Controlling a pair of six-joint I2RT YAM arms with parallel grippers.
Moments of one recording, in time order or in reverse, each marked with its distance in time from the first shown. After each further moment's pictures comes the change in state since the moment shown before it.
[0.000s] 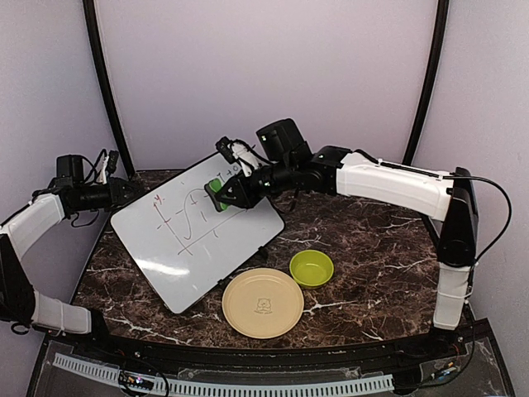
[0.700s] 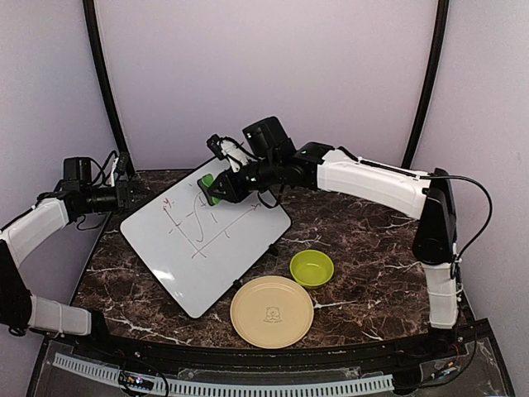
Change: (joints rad) left arm -0.091 -0.027 -0.044 0.051 0.072 -0.024; right arm -0.006 0.129 0.171 -0.045 0.035 -0.007
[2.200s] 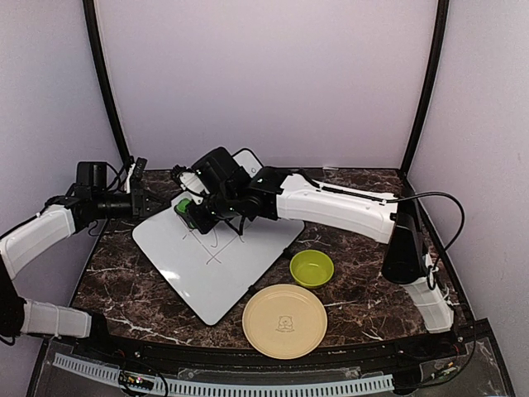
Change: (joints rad) left arm -0.175 -0.036 -0.047 0.035 -0.103 -0.076; right arm 0.196 0.224 0.294 -0.154 0.375 -0.047
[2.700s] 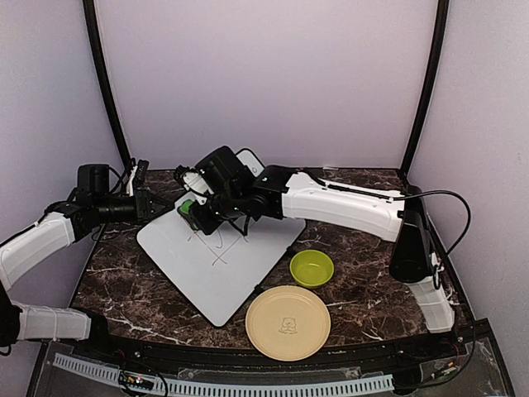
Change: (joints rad) left arm -0.084 -0.069 -0.059 0.071 -0.112 -0.122; right arm 0.000 -0.053 -0.084 0.004 -0.009 0.007
